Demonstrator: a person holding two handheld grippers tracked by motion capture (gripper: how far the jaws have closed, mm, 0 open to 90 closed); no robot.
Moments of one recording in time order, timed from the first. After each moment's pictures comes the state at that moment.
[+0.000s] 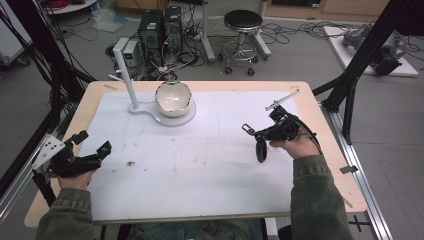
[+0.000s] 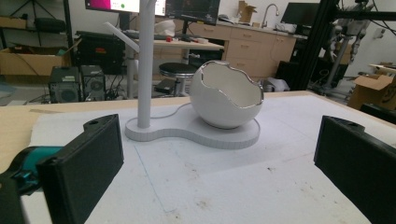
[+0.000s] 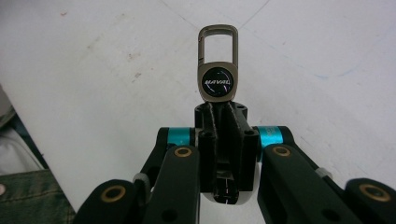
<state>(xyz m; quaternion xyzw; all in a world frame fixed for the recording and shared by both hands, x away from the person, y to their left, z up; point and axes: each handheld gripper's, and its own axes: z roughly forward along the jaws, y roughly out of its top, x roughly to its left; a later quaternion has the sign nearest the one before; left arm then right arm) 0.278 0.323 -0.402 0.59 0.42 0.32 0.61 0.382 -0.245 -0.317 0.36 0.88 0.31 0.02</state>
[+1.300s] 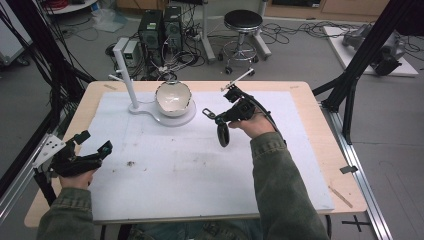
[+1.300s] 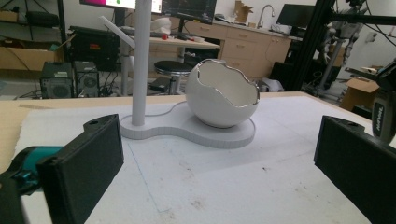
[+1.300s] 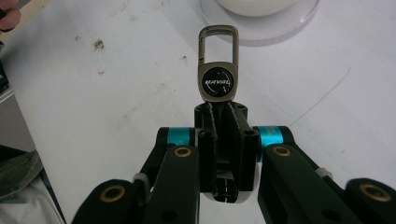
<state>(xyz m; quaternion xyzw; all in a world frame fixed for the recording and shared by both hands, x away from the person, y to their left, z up) 0.281 0.323 -0.404 0.59 0.43 0.30 0.62 0.426 -0.135 -0.296 0.33 0.89 0.32 0.00</state>
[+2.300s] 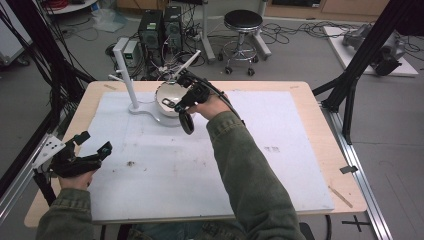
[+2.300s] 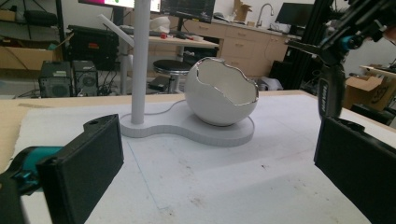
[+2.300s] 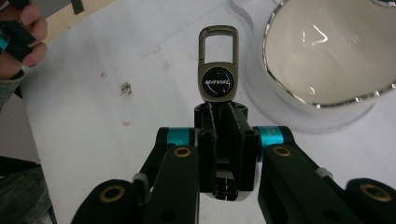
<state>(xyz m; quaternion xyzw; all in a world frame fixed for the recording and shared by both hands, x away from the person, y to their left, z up) 0.280 0.324 -0.405 0.59 0.42 0.30 0.62 0.458 -0.018 -0.272 0.25 0.92 0.31 0.00</state>
